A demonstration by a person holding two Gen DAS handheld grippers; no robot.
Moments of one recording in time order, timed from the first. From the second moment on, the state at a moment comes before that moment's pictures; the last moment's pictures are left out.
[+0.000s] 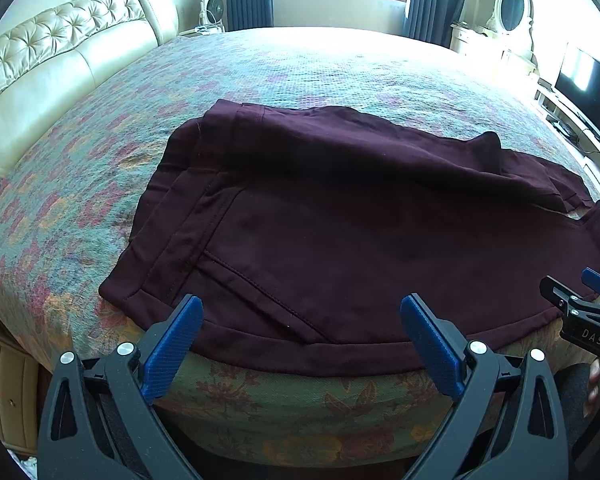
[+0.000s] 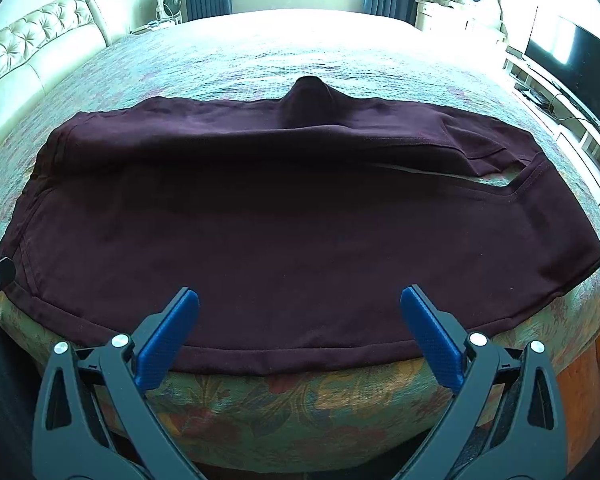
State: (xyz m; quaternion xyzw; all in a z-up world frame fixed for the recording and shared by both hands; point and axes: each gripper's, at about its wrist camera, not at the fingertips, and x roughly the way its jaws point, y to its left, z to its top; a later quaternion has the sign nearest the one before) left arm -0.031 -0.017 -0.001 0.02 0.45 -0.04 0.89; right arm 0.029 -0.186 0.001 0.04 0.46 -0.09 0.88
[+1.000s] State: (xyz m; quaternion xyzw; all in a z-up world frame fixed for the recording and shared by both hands) left arm -0.033 -0.023 -0.004 0.05 0.44 -0.03 0.90; right arm 0.032 -0.208 0.014 0.06 0.47 -0.08 0.88
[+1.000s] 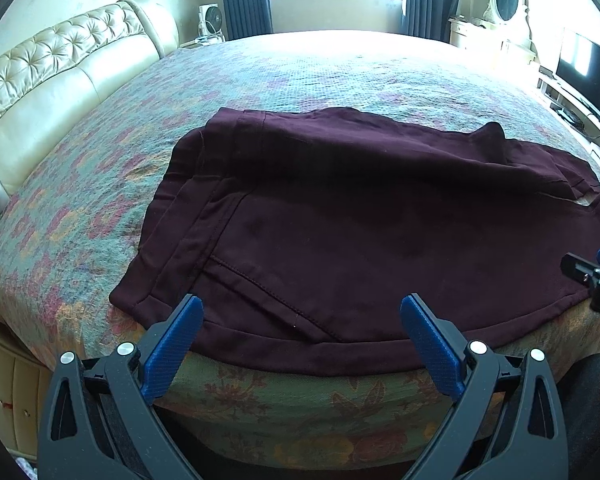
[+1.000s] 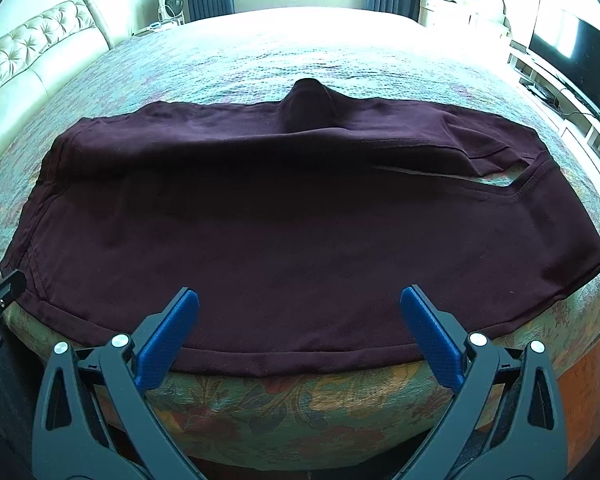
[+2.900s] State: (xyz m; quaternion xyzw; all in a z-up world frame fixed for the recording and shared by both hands) left arm 0.005 0.025 -0.049 -0.05 0.53 0.01 0.85; right arm -0.113 -0.640 -0.052 0.52 0.30 -0.27 0.75
